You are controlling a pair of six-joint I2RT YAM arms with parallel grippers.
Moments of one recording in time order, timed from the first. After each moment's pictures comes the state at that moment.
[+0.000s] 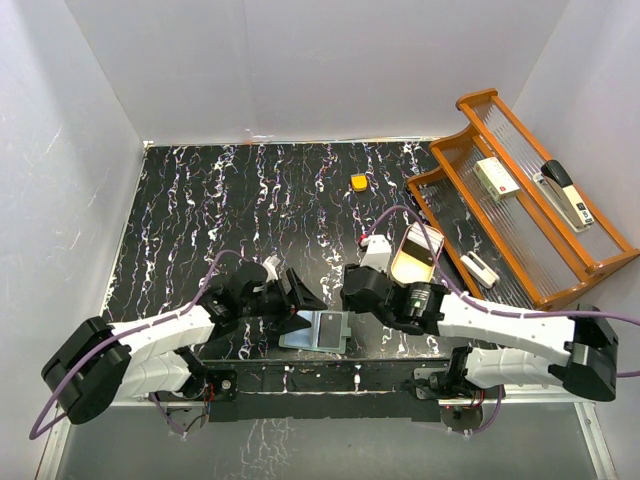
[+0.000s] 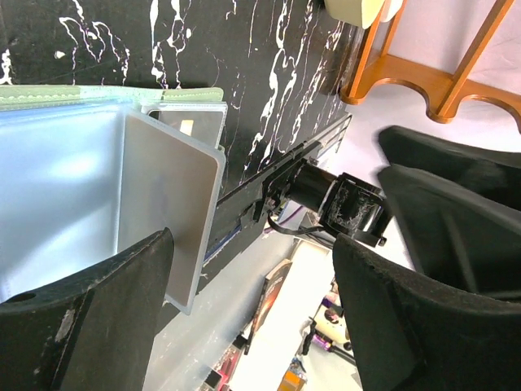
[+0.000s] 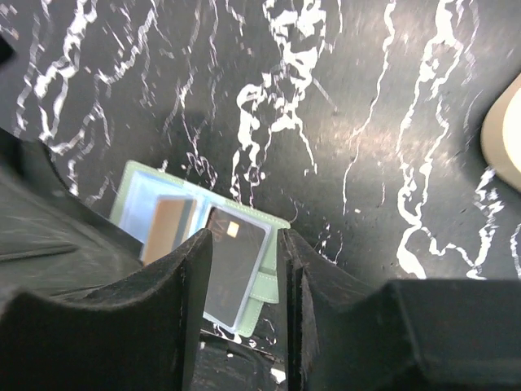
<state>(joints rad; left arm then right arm) -0.78 1.12 0.35 0.16 0.40 -1.36 1.14 1.13 0.76 -0.48 0.51 0.85</state>
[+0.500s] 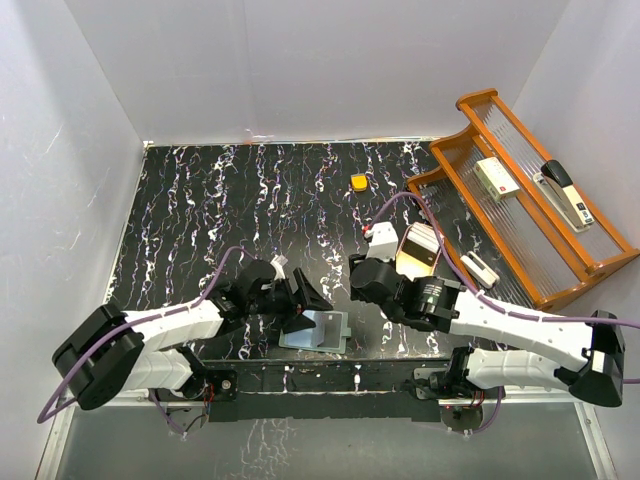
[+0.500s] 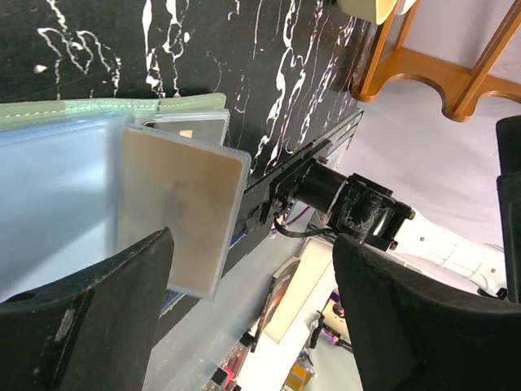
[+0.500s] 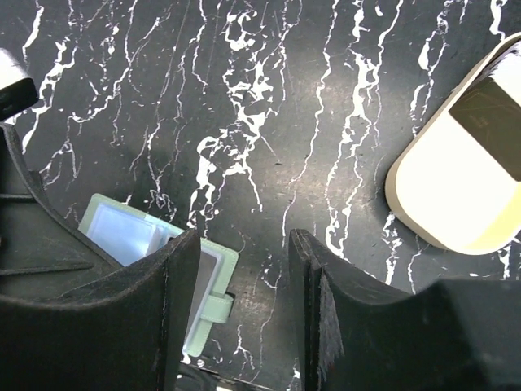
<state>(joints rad) -0.81 1.21 0.38 0.19 0.40 -1.35 1.13 1.05 0.86 -0.58 0.65 0.67</state>
